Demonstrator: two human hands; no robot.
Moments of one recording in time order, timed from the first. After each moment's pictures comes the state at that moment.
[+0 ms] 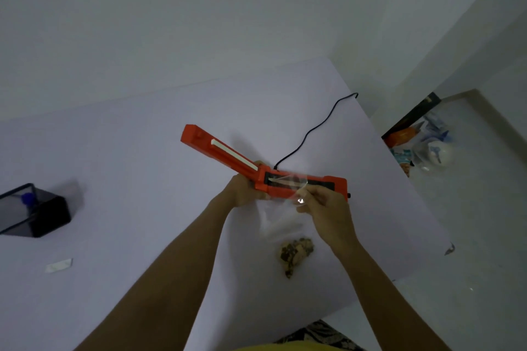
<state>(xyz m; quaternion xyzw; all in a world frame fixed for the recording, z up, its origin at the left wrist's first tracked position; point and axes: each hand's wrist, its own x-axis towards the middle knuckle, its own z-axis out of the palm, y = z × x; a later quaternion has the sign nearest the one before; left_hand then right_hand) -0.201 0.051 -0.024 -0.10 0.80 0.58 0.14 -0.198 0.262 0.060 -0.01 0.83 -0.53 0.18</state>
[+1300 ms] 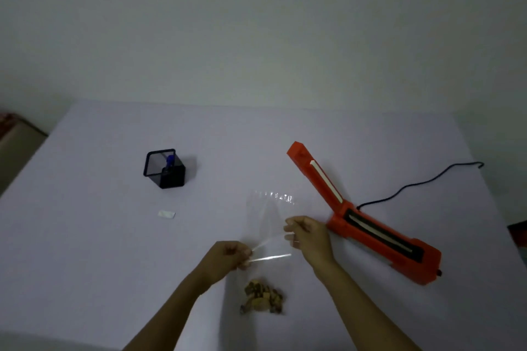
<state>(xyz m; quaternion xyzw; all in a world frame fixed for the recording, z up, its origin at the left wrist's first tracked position) 0.025 0.014 0.012 -0.43 0.65 0.62 0.06 -0.157 0.136 0.000 -0.06 0.70 -0.57 0.43</state>
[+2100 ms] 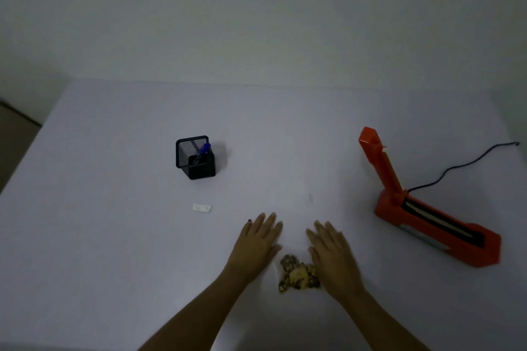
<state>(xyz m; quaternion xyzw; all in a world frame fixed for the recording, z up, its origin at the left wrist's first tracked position) 0.060 -0.047 -0.060 -0.17 0.96 0.16 0.17 -0.067 0.127 -0.065 -0.44 0.88 -0.06 0.17</state>
